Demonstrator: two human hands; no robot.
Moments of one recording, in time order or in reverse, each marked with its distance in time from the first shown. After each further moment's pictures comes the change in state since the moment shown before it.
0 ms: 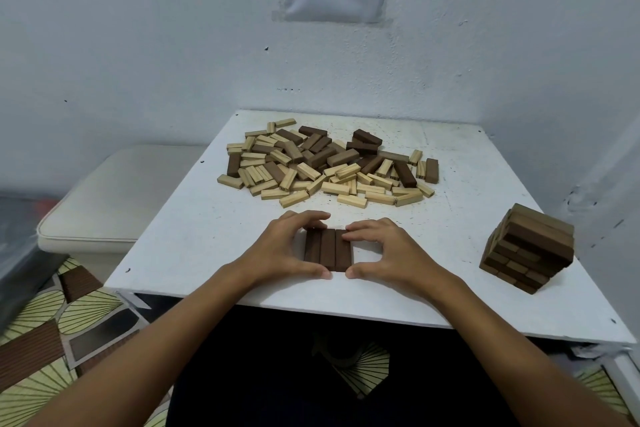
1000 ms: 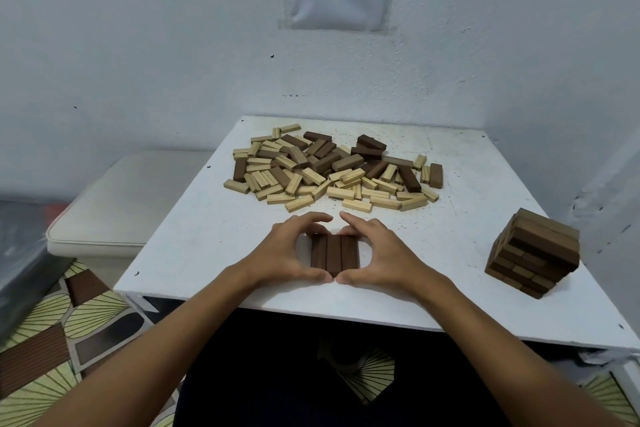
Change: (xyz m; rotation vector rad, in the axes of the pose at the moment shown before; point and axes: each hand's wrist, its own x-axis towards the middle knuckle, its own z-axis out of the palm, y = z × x) left_hand -0.002 0.001 -0.005 -0.067 -0.043 -0.029; right_hand 0.006 -0.012 0.009 0.097 -0.041 0.020
